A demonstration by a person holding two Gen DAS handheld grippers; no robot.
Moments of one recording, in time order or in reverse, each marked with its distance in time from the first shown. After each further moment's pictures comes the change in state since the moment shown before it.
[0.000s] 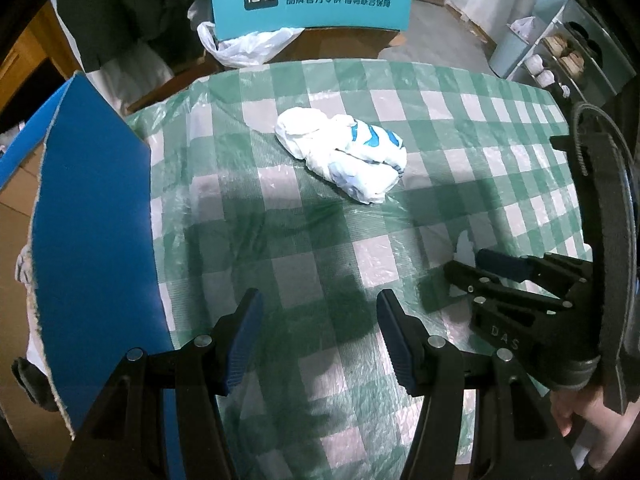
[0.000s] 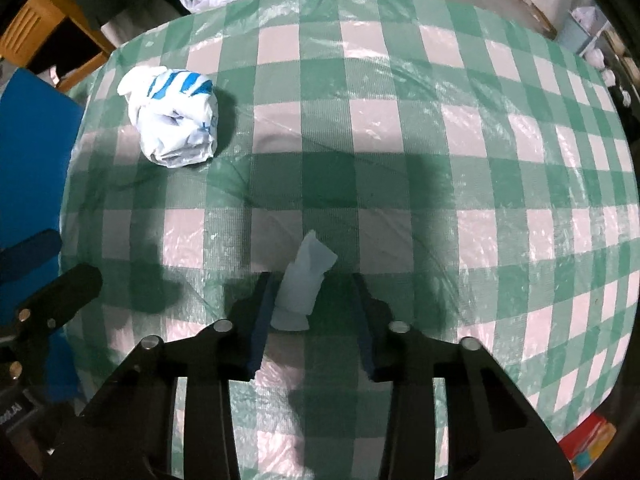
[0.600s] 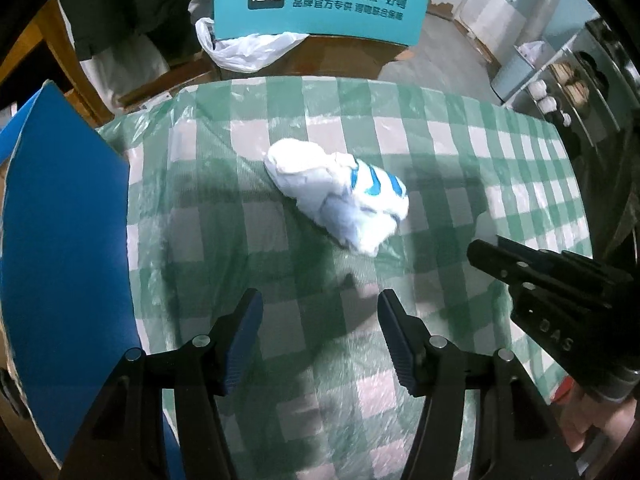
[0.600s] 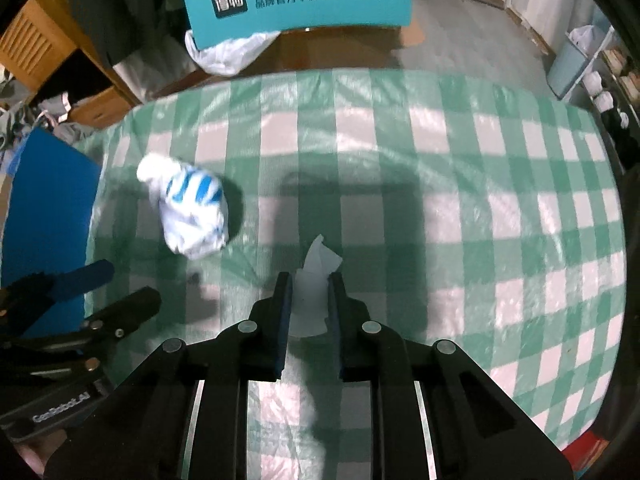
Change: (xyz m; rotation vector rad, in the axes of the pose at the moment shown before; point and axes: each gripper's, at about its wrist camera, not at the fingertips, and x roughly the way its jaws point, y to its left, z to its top) left arm 0.013 0.005 0.034 -0.084 -0.005 -0.058; right arm -0.035 -0.006 0.041 -0.006 -0.118 0.022
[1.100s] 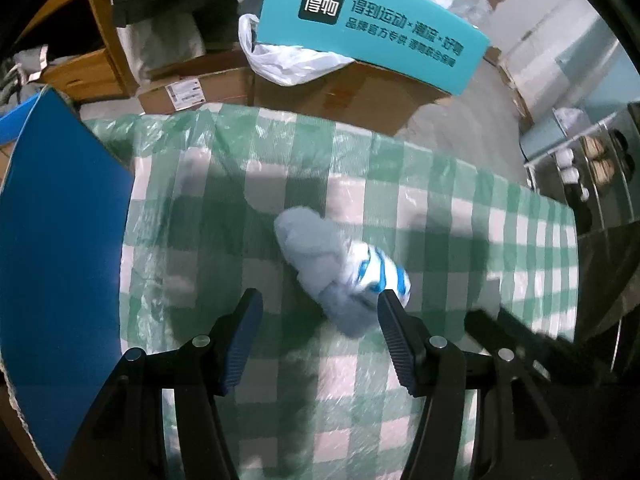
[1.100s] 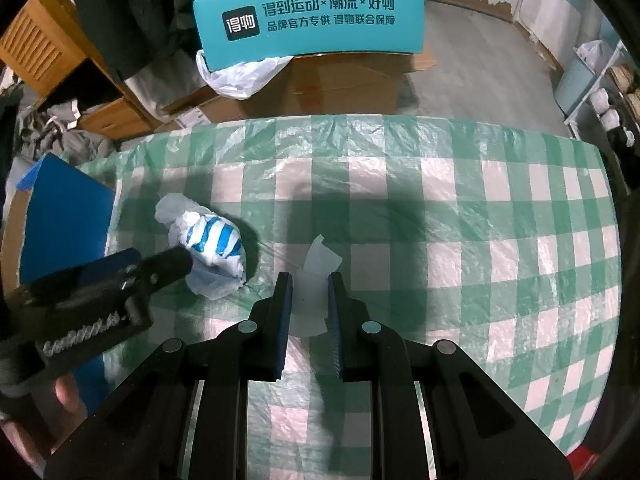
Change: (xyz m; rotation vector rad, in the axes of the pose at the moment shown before) left arm 0.005 0.006 0.042 -0.237 -0.027 -0.009; right arm -0.008 0.008 0.024 -0.021 -0.027 0.025
